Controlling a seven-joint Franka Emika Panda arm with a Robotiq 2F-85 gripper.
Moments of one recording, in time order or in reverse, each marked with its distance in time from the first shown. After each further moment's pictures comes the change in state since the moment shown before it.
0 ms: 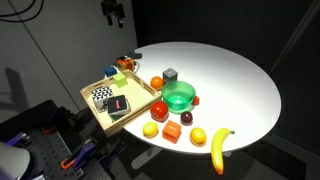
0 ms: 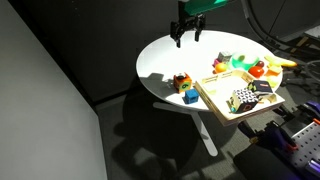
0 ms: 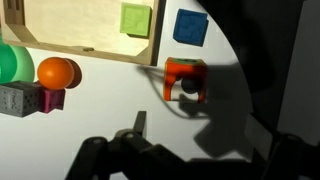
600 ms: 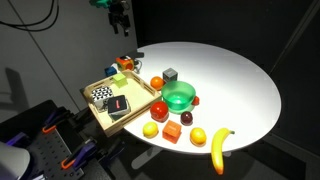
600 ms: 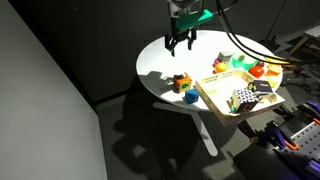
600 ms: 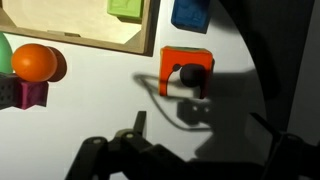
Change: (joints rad) arm 0.057 0.180 -0.054 0.147 -0.014 0.004 0.000
